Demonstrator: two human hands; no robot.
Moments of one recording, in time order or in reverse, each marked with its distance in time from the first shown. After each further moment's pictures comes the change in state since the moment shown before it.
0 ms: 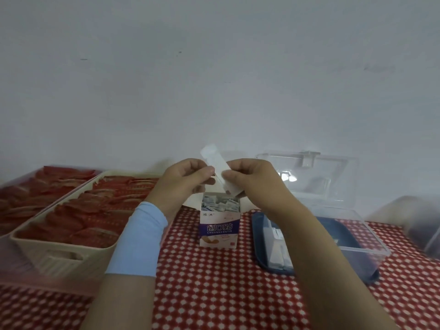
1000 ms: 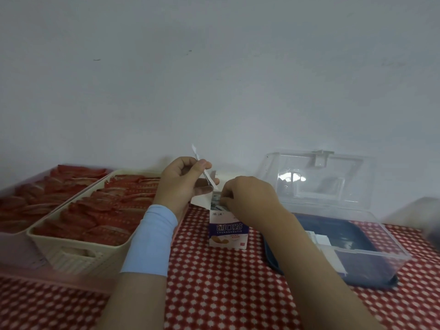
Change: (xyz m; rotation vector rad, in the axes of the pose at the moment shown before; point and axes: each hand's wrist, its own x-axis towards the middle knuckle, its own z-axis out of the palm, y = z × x) left_hand 0.000 -0.005 -0.001 -0.184 0.246 0.013; right_hand 0.016 0.020 0.034 -1.079 -0.133 -0.083
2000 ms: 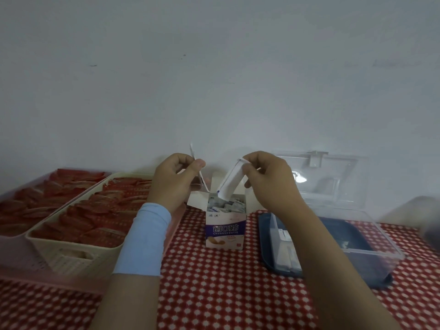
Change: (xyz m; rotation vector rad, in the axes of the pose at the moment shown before) left_hand -0.001 0.012 0.000 0.239 0.055 0.086; right_hand -0.012 0.034 -0.021 0.824 0.421 0.093
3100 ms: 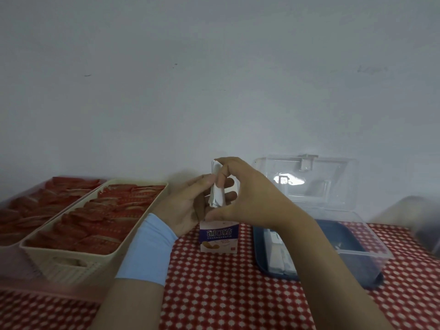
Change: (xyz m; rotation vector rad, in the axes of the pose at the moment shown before) left_hand -0.016 -0.001 0.018 -0.545 -0.524 -0.368; right_hand -0.025 -0.035 -0.012 -0.091 -0.394 -0.215
